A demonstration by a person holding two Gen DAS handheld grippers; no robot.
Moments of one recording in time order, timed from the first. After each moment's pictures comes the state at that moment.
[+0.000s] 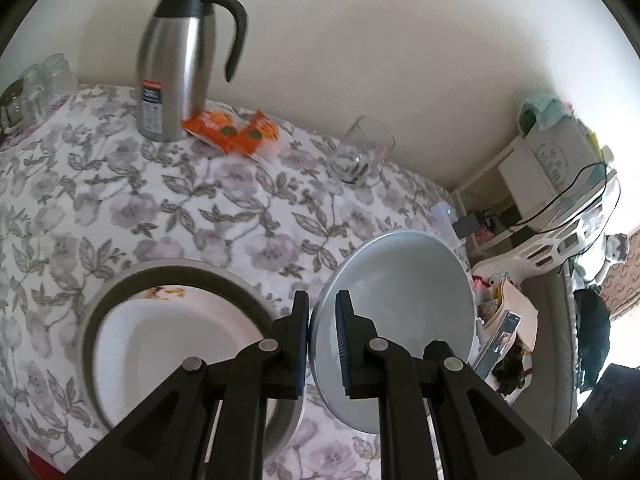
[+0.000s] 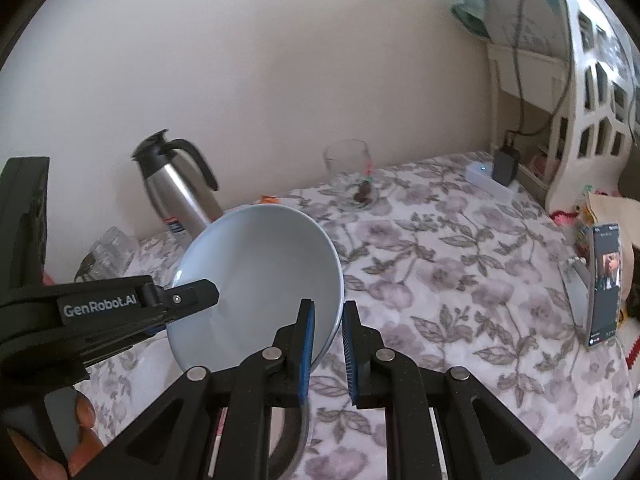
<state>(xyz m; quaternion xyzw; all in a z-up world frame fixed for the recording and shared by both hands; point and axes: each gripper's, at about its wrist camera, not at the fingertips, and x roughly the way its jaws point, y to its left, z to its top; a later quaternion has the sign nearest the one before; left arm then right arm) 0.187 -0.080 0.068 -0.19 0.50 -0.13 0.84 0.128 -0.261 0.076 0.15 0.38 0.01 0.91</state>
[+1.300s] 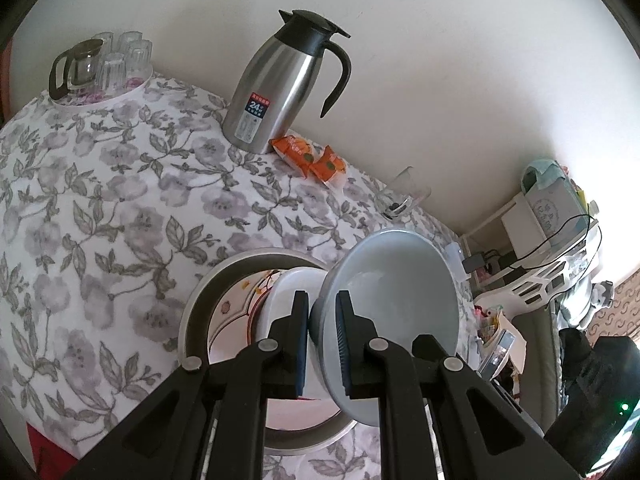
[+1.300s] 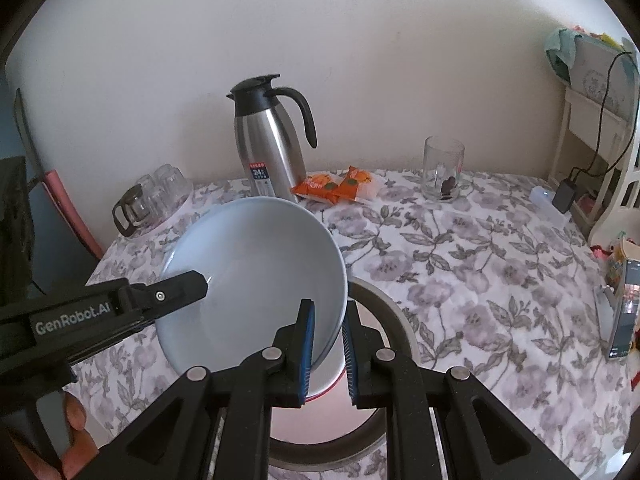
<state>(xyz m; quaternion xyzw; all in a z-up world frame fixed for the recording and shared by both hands) 0.115 0.043 0.060 -0.26 0.45 -0.10 0.85 0.098 -0.145 0.078 0.07 0.40 0.08 0.91</state>
